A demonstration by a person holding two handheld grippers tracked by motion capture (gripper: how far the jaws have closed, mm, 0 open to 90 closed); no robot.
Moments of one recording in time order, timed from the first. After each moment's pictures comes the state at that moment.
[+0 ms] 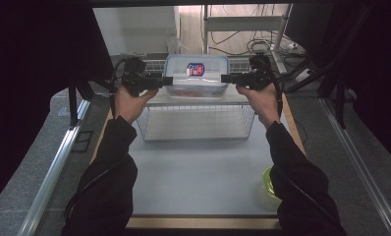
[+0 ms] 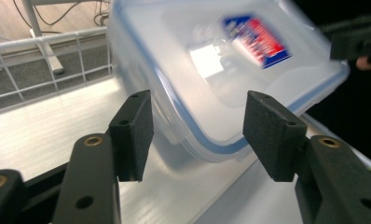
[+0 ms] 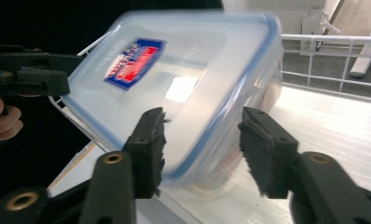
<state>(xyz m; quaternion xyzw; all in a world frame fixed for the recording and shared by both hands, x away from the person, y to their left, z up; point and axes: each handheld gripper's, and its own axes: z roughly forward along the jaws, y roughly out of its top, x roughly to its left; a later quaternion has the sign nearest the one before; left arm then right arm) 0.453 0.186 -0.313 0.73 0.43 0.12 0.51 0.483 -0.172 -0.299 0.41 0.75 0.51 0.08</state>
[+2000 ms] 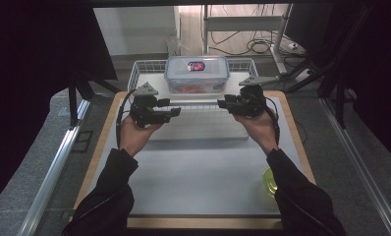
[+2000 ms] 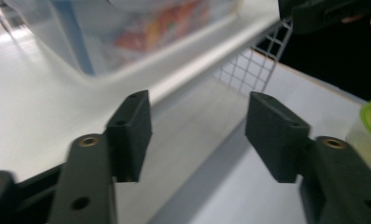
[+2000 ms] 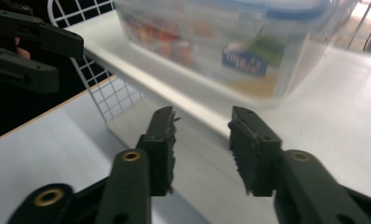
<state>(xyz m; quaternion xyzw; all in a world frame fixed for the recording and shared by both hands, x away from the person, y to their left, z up) 0.388 0.157 -0.368 0.79 0.35 0.17 0.48 0.430 -0.163 -0.346 0.32 0.80 0.49 0.16</state>
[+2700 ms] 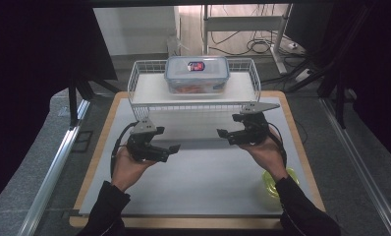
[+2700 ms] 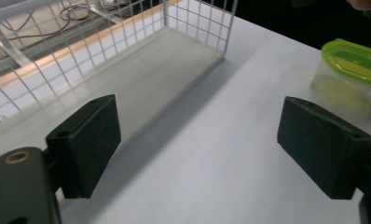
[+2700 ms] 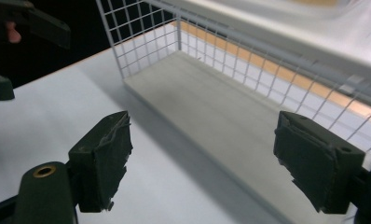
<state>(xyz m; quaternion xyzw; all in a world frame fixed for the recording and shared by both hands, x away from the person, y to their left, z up) 0.320 0.157 -0.416 0.81 0.32 0.15 0.47 0.381 -0.174 -0.385 0.29 0.82 0.47 0.15</state>
